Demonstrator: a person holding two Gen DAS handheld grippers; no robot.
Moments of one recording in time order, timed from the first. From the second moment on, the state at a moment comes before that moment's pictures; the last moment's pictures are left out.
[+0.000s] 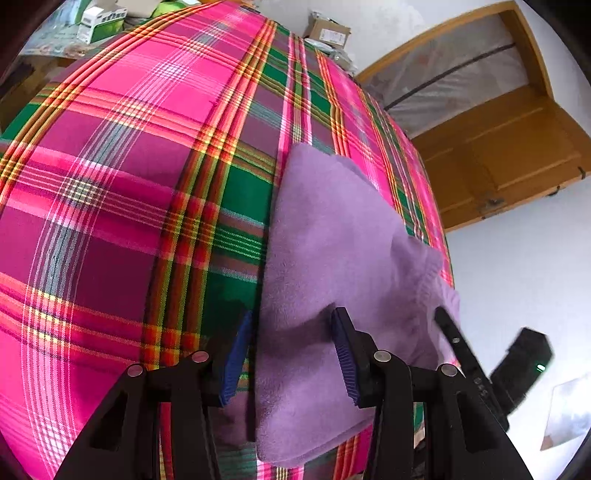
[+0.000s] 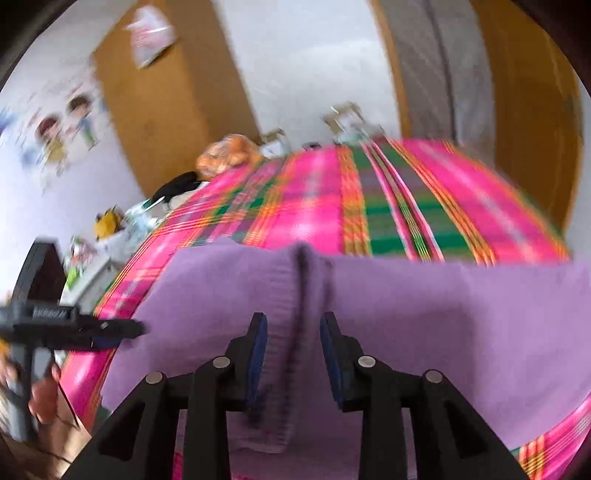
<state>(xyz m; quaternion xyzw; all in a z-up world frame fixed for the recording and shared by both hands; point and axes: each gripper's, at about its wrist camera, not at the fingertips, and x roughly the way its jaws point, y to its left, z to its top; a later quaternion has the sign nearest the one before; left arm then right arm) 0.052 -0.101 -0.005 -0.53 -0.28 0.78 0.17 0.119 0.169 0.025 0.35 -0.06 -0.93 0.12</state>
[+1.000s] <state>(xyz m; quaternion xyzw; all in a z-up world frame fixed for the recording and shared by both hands) 0.088 -0.083 -0.003 -0.54 -0.20 0.79 0.19 0.130 0.083 0.001 0.38 0.07 -0.90 0.21</state>
